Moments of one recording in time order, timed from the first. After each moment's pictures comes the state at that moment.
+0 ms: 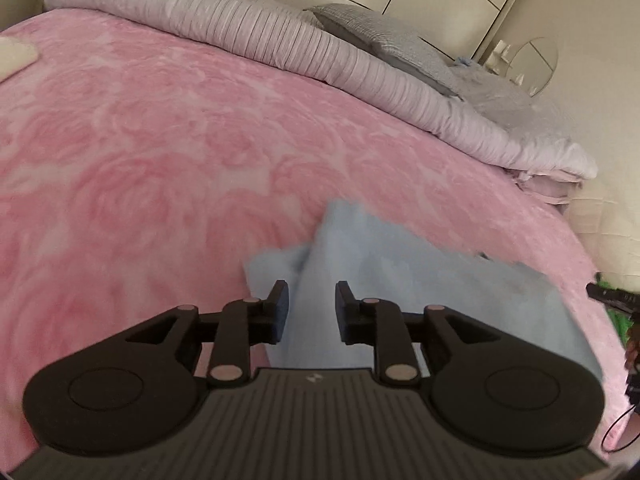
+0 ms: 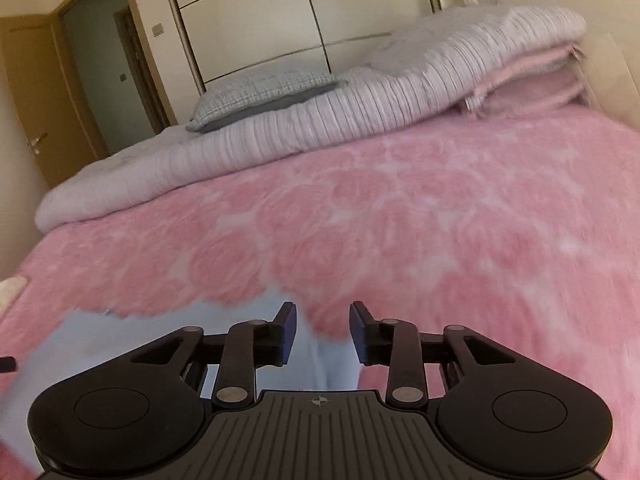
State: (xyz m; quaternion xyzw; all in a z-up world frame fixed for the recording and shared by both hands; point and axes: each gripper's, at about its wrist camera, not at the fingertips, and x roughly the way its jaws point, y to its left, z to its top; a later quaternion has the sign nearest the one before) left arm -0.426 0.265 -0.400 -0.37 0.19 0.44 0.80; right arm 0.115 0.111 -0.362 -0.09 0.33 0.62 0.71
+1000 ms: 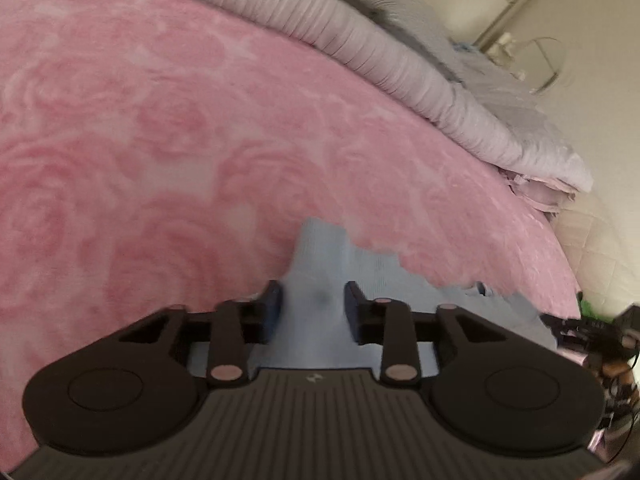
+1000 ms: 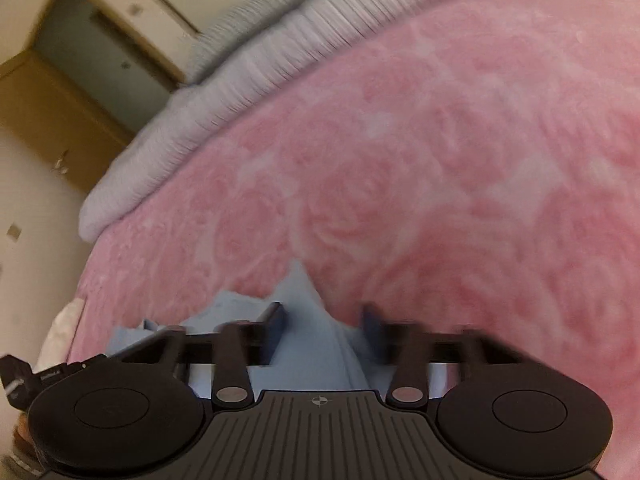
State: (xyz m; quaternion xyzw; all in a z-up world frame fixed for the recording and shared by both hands) left arm -0.367 0.363 -0.432 -0.39 0.20 0.40 0.80; right arm 0.155 0.221 -0.419 -0.04 0.47 0.65 0.59
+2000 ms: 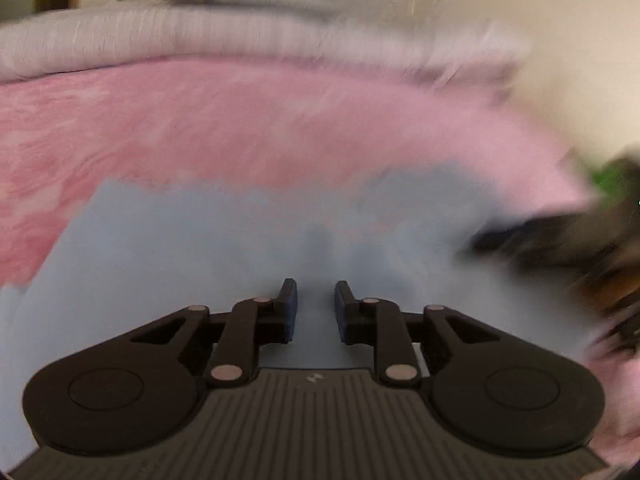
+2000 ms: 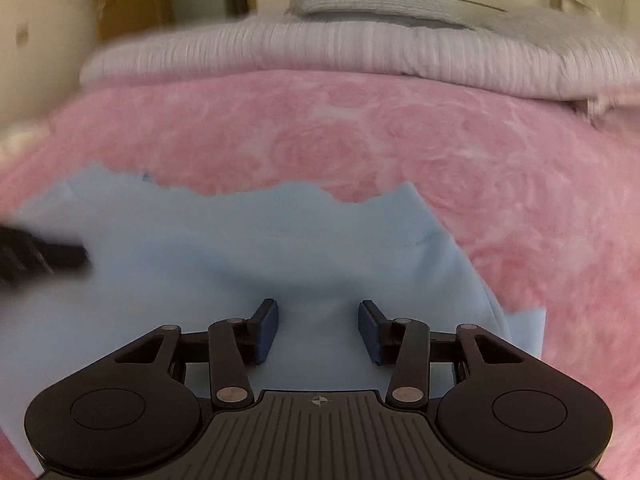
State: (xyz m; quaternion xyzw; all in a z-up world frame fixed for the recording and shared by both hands) left arm -0.258 0.255 -0.440 -0.24 0.30 0.37 0.85; right arm 0.012 0.182 -0.419 -0.27 0.29 0.66 0.64
